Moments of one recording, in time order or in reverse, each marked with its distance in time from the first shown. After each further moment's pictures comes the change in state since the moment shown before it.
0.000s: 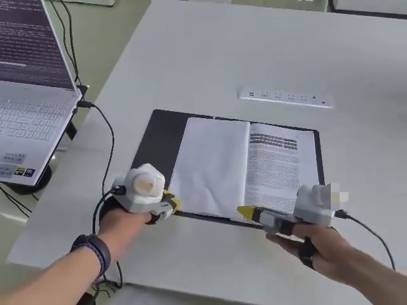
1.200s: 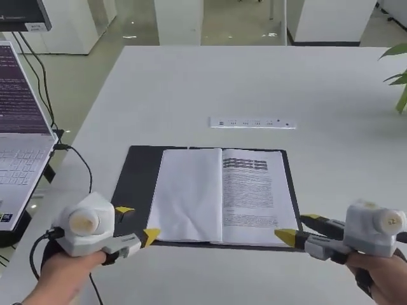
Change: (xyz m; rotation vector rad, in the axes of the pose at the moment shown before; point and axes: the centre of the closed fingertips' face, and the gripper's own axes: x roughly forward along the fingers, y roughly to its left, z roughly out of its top) left arm -0.077 -0.023 0.045 0.061 -0.151 0.003; right arm -0.154 -0.015 0.031 -0.337 -0.106 -0.309
